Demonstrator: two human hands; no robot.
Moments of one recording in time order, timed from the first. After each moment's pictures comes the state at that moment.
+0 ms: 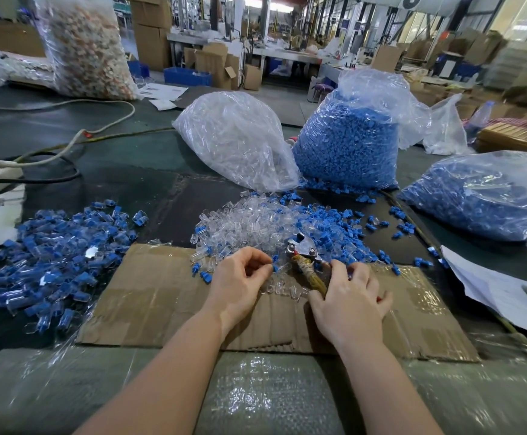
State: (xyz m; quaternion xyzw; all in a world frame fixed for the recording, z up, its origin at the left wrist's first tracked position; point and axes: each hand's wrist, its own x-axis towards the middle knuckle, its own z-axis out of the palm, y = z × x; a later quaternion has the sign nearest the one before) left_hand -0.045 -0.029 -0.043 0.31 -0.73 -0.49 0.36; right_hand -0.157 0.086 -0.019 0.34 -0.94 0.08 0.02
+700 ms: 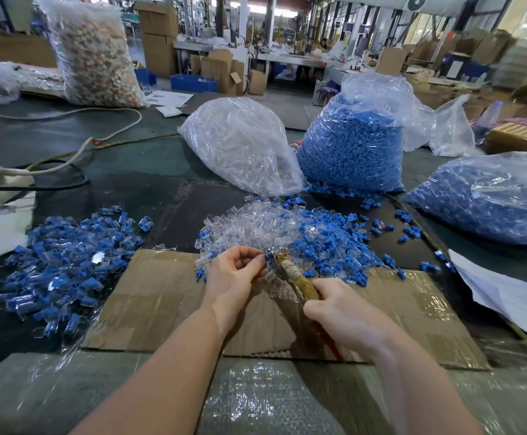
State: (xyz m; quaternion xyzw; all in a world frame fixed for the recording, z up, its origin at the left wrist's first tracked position) left_hand -0.051 -0.039 -0.042 0.33 -0.53 -0.67 0.40; right_hand -0.146 0.094 0.031 0.45 -0.79 0.27 -0.32
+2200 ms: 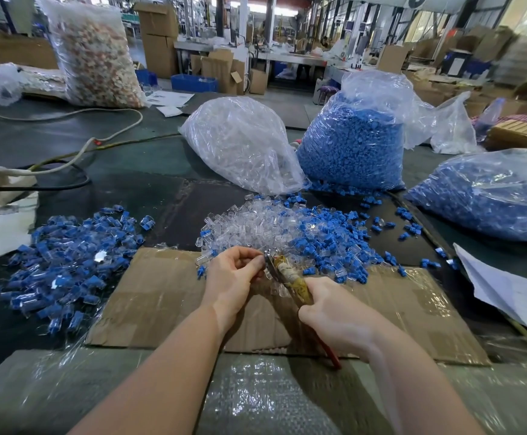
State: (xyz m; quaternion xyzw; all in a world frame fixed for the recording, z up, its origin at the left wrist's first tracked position) left_hand -0.047 -0.040 -0.048 0.34 -0.55 -0.65 0.41; right_hand -0.135 0.091 0.033 0.47 -0.80 0.21 -0.31
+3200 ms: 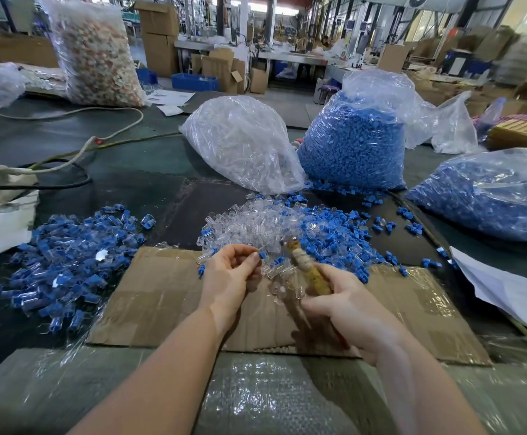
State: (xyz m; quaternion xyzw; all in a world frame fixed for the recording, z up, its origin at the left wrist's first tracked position) left_hand -0.042 -0.036 -0.045 0.33 -0.50 -0.68 0.43; right_hand -0.145 0.100 0.025 0.37 -0.74 0.41 -0.39
